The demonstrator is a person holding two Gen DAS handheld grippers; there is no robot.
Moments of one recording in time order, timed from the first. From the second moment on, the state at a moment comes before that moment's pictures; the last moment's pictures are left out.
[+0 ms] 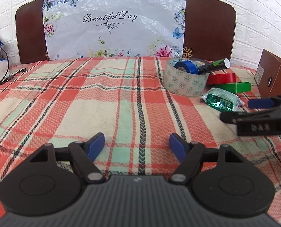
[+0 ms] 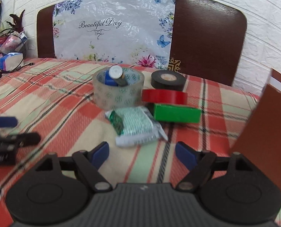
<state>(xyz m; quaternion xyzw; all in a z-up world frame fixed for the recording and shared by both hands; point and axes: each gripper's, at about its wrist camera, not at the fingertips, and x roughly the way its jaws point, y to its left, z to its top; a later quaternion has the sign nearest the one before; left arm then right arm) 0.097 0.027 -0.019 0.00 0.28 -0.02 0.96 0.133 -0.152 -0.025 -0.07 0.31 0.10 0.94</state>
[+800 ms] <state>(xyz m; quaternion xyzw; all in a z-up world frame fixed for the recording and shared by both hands) 0.099 0.025 -0.018 0.00 0.28 -0.03 0.96 0.031 -0.186 -0.023 -0.08 0.32 0.11 0.94</state>
